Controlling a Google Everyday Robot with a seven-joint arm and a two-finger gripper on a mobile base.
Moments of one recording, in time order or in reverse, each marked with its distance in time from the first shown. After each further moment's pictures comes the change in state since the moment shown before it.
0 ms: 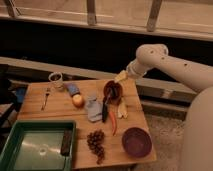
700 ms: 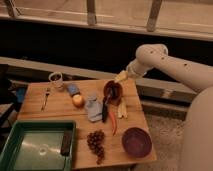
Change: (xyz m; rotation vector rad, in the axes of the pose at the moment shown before) arm 0.000 0.000 -0.002 0.016 -0.002 -0.013
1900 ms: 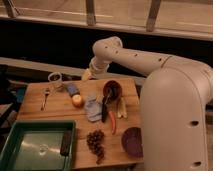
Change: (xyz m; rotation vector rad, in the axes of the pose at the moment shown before) arm -0.059 0.172 0.058 -0.075 0.028 -0.298
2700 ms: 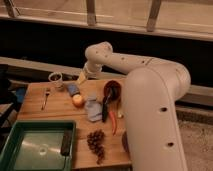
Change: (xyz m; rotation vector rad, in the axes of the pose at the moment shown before) arm -0.020 0.026 0.073 -0.025 0.047 -0.040
